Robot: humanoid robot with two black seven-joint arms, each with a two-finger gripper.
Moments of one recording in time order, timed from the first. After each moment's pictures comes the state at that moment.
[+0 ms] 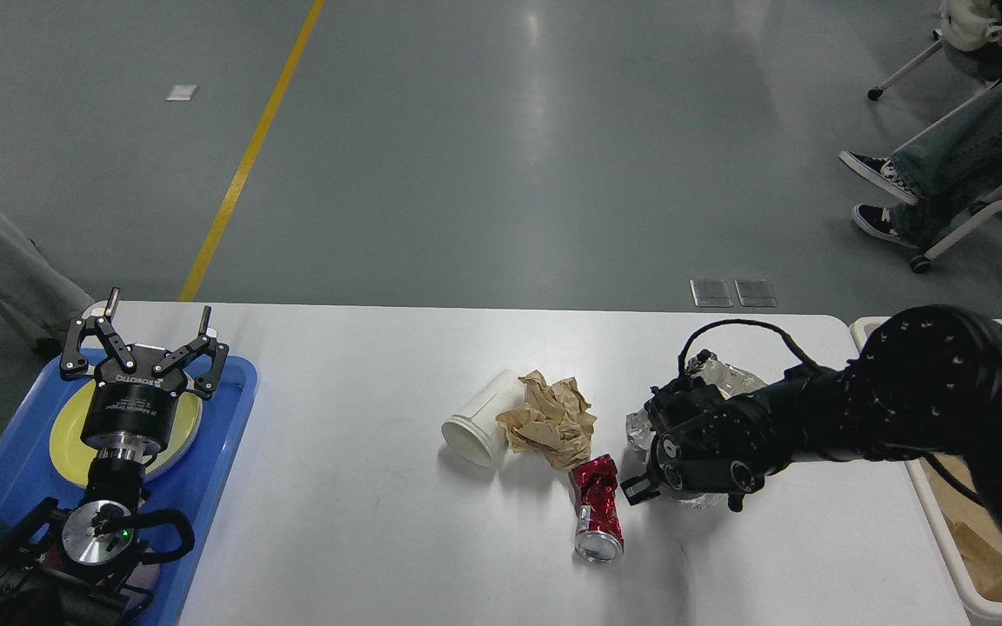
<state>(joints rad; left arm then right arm) -0.34 0.23 -1.21 -0.67 -0.11 -0.67 -0.32 1.34 0.04 -0.98 0.99 -0.55 0.27 -0.32</state>
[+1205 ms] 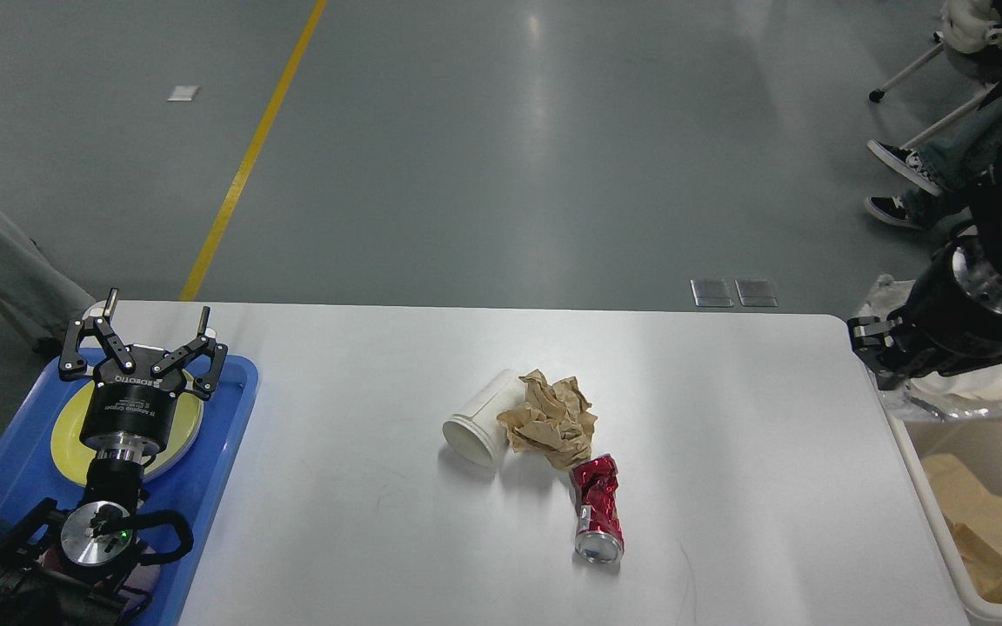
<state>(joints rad) -0.34 0.23 -1.21 -0.67 -0.11 -0.67 -0.32 2.19 -0.33 -1.60 1.52 -0.16 0.49 0.06</state>
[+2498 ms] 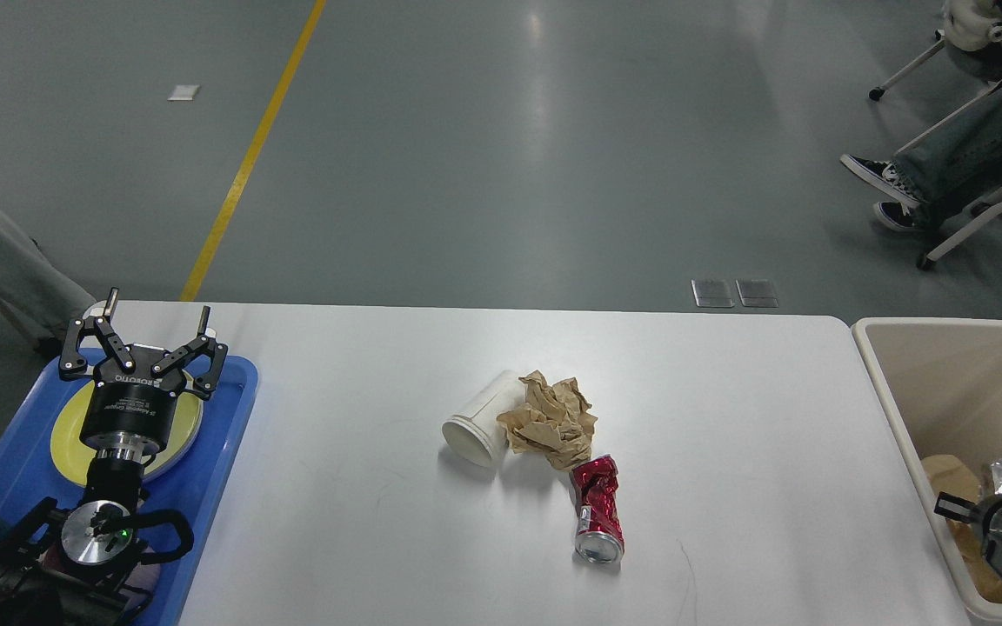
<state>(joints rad) -0.34 0.23 -1.21 -0.67 -0.11 -0.67 -0.32 0.64 -0.40 -0.95 0.19 -0.23 0.06 -0.01</state>
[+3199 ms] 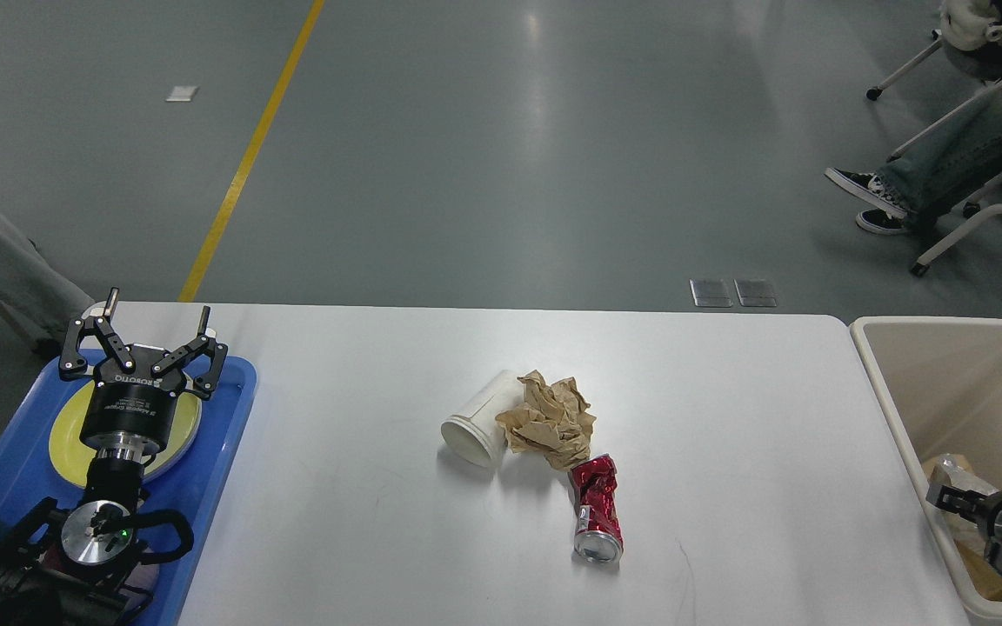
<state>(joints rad) -0.34 0.23 -1.21 -0.67 -0.11 -0.67 -0.32 0.65 -0.41 -0.94 0.23 -0.23 -0.01 0.00</state>
